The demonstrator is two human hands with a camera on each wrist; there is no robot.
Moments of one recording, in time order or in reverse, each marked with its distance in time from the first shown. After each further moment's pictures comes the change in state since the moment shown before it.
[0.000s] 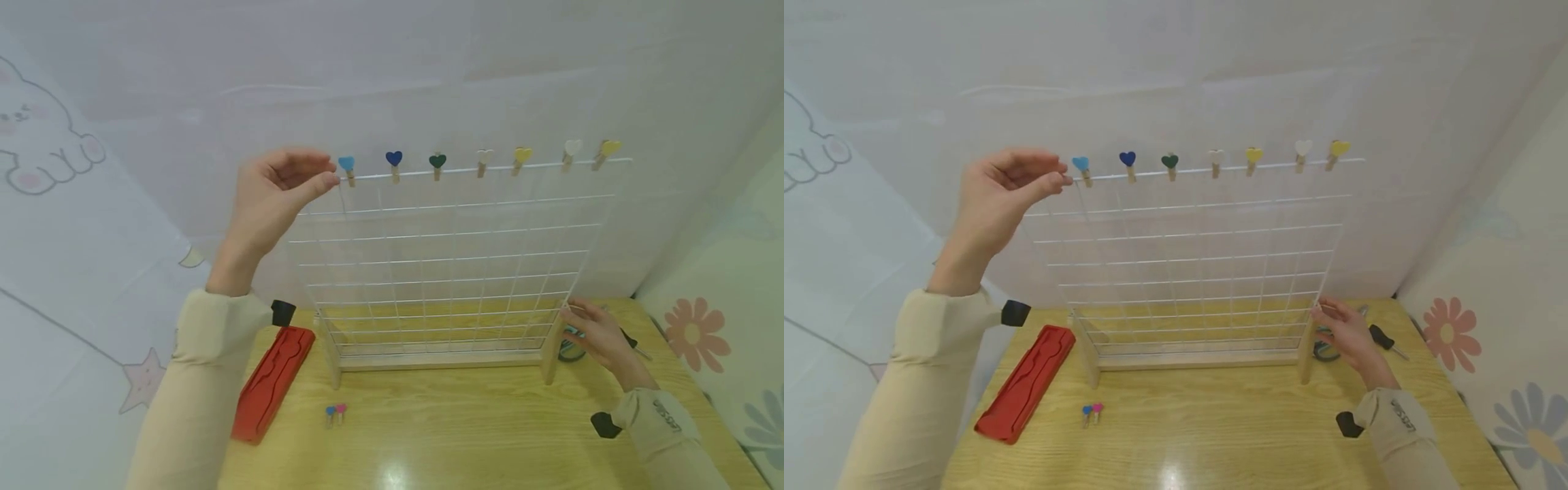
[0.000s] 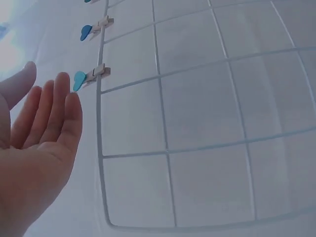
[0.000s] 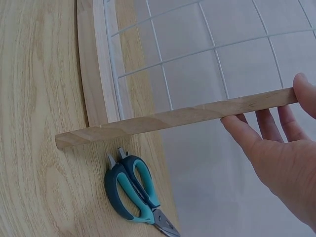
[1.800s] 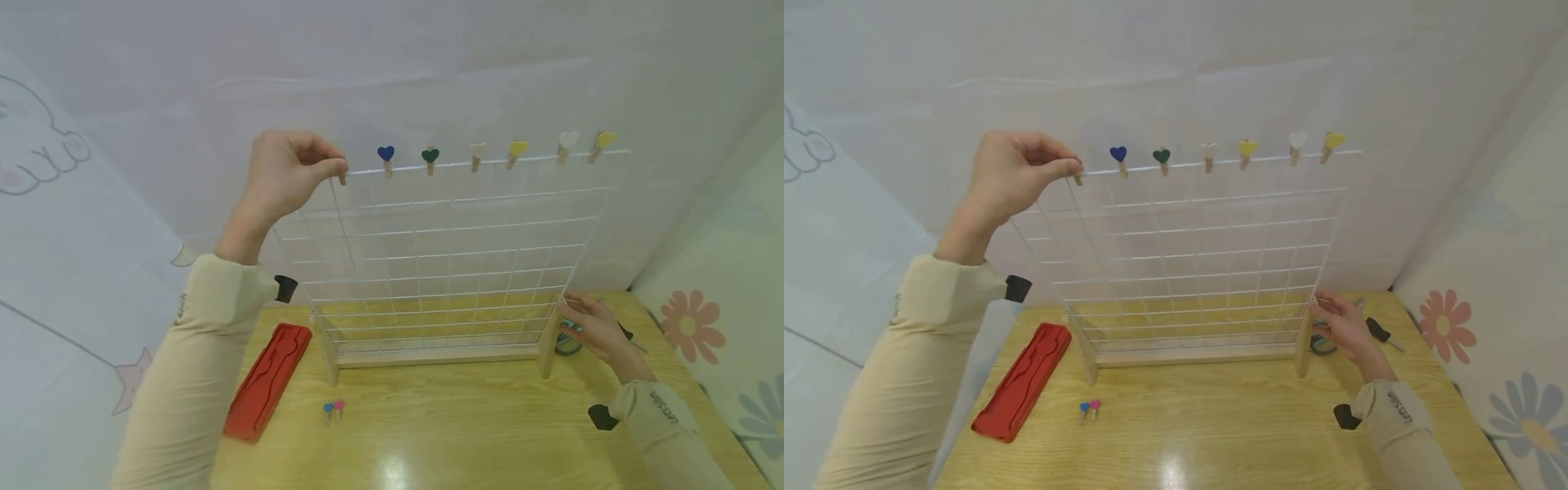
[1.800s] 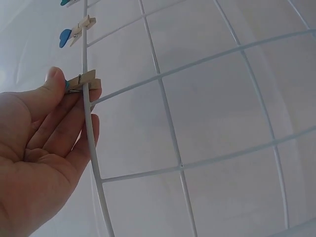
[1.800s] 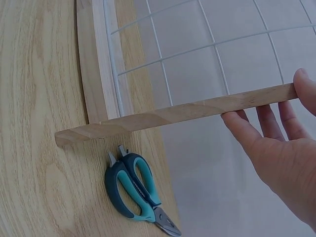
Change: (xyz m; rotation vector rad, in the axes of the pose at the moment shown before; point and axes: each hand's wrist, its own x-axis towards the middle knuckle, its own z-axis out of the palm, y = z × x) left_hand 0.031 0.017 0.016 0.584 -0.077 -0.063; right_hand -0.007 -0.005 0.002 0.053 -0.007 0.026
